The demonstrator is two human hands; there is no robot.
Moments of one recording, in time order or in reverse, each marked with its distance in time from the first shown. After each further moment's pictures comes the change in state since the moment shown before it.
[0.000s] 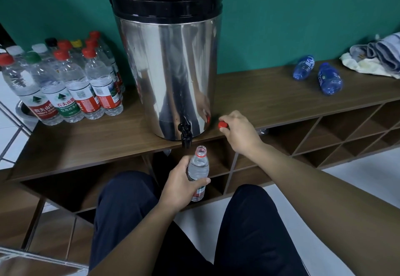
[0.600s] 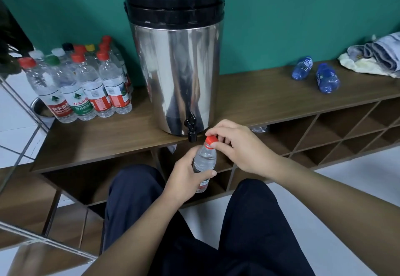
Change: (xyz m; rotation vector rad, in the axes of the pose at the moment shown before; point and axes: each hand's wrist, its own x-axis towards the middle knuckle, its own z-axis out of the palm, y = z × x) left_hand -0.026 0.034 -0.012 -0.014 -0.017 0.144; right_hand -0.088 -0.055 -0.058 0.295 -0.092 -0.355
